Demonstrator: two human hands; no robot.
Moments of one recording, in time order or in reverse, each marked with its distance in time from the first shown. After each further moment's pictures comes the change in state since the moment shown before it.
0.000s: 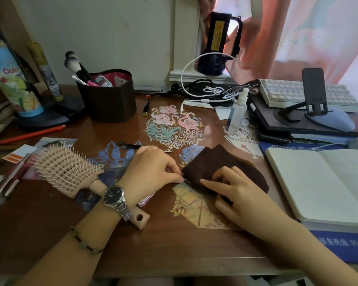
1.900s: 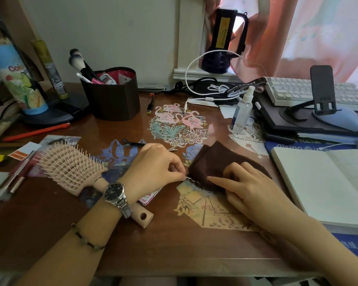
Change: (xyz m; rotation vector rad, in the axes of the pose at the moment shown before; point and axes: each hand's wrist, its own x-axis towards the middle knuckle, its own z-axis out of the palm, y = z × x) left_hand 0.000 -0.006 0.000 -0.016 0.008 0.080; right_hand 0.000 0.018 -0.002 -0.208 -0.038 -0.019
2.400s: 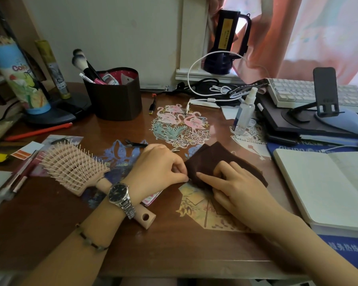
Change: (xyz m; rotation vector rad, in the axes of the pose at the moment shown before) left_hand 0.001 0.001 0.001 0.014 0.013 -0.001; right_hand 0.020 -0.019 0.002 0.031 0.002 0.003
